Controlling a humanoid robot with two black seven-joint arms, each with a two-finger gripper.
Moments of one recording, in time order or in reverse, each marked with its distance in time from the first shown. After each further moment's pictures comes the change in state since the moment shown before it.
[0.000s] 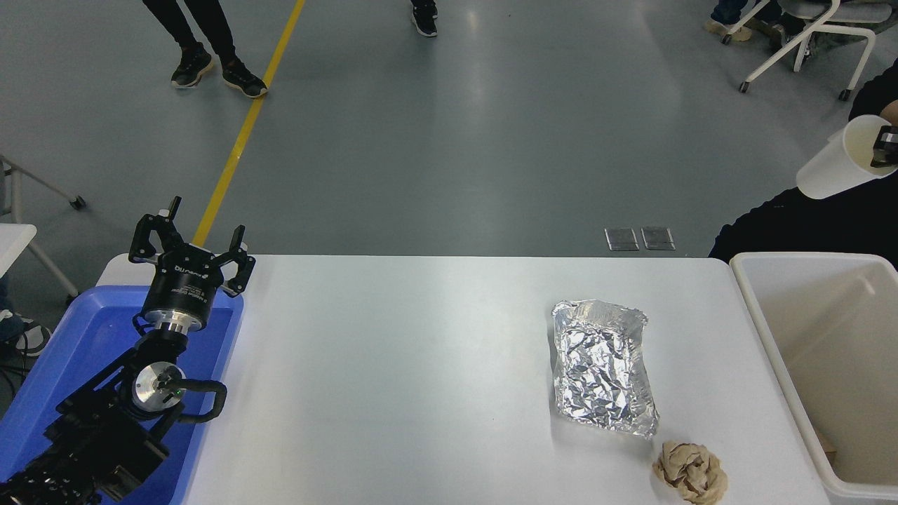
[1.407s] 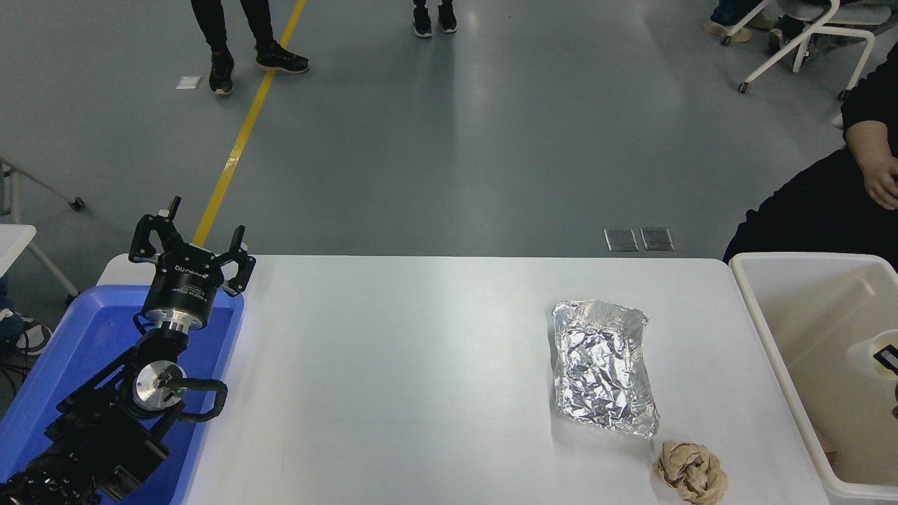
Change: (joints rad) left arm -0.001 0.000 0.000 0.000 0.000 0.000 0.000; right arm -0.762 0.164 0.639 -0.137 0.137 -0.507 -0.255
